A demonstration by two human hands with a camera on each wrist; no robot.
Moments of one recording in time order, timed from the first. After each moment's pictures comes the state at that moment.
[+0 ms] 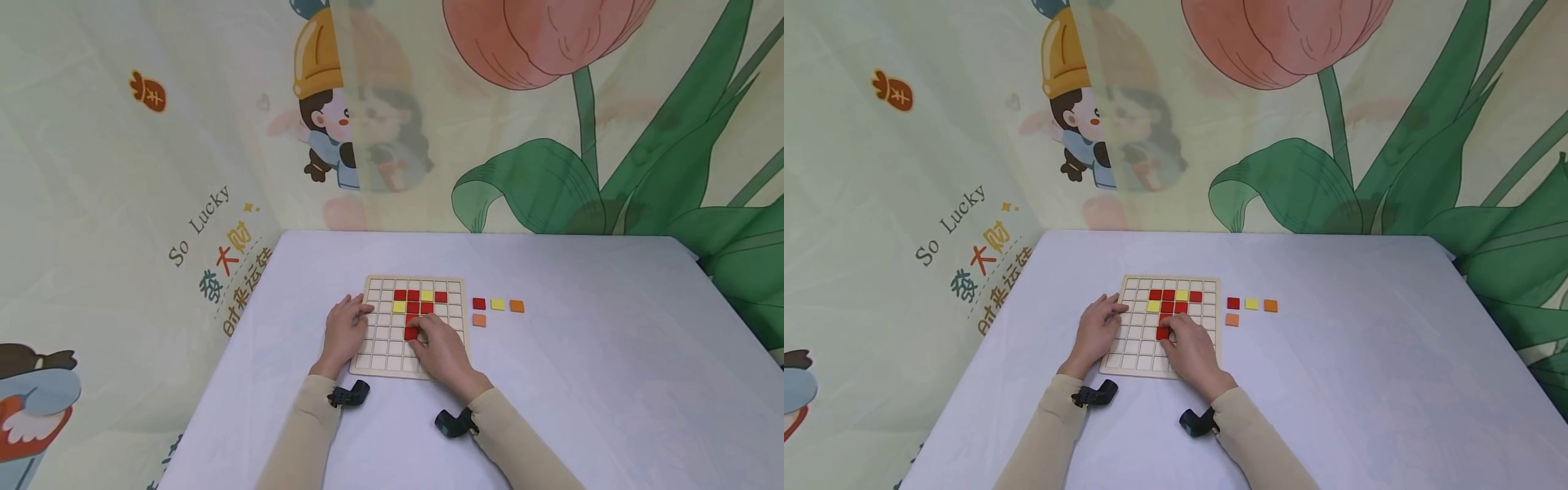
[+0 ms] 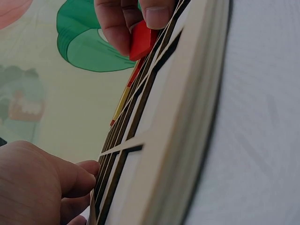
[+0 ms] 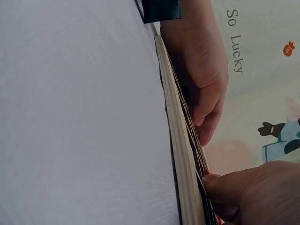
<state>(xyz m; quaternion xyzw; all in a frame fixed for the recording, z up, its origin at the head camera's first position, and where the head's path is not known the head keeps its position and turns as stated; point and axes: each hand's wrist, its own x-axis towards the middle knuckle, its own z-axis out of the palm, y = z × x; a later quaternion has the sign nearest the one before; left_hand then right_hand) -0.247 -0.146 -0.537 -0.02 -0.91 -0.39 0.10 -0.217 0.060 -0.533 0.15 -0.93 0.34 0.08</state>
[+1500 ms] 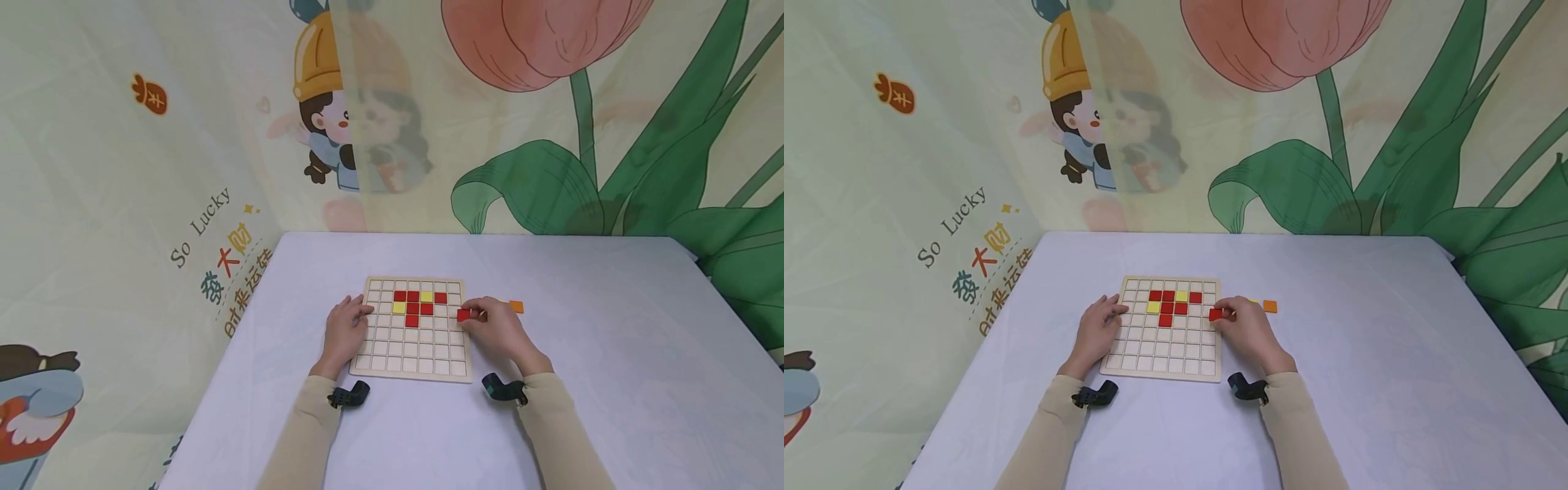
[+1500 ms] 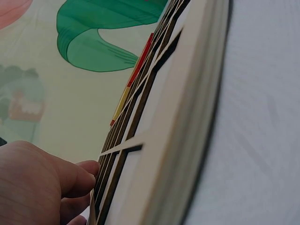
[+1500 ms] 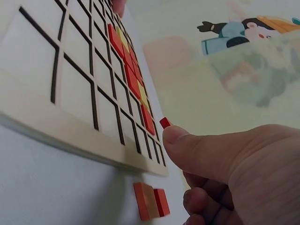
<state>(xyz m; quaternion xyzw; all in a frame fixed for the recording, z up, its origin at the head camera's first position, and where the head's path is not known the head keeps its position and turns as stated) -0.246 -0.145 -0.535 -0.02 -0.91 -0.40 0.10 -0.244 0.158 -0.498 0.07 -0.92 0.38 -0.01</state>
